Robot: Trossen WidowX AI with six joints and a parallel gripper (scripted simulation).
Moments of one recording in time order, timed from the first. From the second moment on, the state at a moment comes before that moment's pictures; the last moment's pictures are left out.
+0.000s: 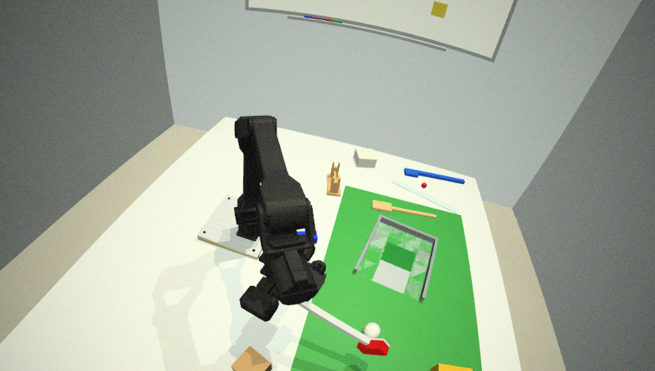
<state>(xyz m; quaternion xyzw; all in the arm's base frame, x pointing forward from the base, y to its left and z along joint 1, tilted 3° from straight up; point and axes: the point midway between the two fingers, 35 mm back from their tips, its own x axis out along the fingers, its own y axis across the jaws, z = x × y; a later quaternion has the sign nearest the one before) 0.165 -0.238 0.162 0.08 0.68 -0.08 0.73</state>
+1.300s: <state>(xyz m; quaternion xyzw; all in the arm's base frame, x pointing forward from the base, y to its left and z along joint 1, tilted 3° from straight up) 0.167 -0.236 0.108 0.09 0.68 -0.08 0.73</state>
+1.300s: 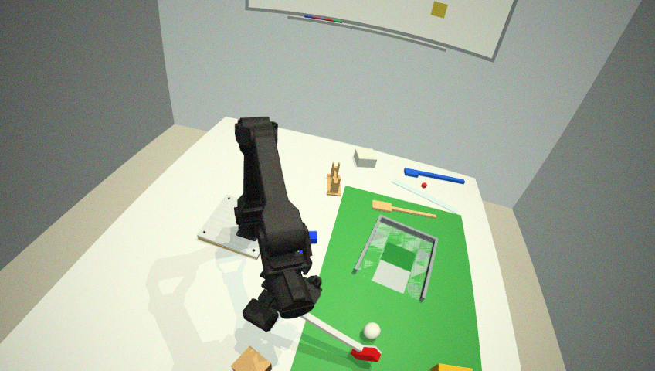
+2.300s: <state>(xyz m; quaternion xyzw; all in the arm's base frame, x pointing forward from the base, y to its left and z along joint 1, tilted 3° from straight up) 0.195 -0.145 0.109 0.09 0.68 -0.07 0.73</state>
